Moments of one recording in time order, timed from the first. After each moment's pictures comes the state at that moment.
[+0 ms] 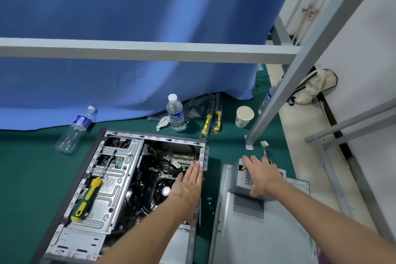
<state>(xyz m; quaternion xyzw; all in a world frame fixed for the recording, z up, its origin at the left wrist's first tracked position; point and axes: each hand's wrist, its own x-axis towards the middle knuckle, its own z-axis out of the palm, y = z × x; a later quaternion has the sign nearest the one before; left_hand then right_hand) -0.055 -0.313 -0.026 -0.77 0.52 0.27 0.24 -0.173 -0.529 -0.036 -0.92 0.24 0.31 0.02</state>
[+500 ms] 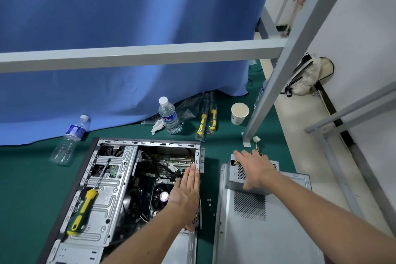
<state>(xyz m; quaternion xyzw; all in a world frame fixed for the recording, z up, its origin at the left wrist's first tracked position) -0.062 -0.321 -0.018 -0.76 0.51 0.27 0.29 -0.159 -0.539 -0.048 -0.93 0.22 0.29 0.06</state>
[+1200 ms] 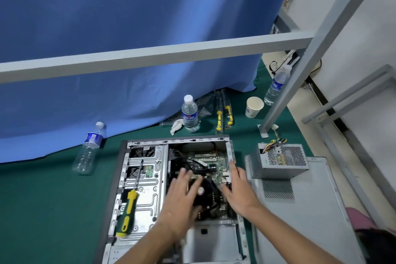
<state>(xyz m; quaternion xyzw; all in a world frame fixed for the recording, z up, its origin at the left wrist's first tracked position) 0.009 -0.172 -0.046 -0.82 0.55 0.17 -0.05 -0.119 -0.335 -0.049 -0.83 0.43 0.07 0.35</state>
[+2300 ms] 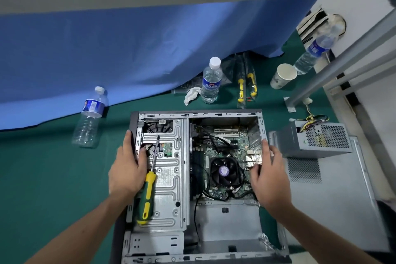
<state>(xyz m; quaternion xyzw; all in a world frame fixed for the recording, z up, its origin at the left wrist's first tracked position) 0.157 -0.098 -0.074 -0.94 0.18 0.17 -0.22 -0.106 -0.309 -0.089 -0.85 0.49 -0.03 0.16</state>
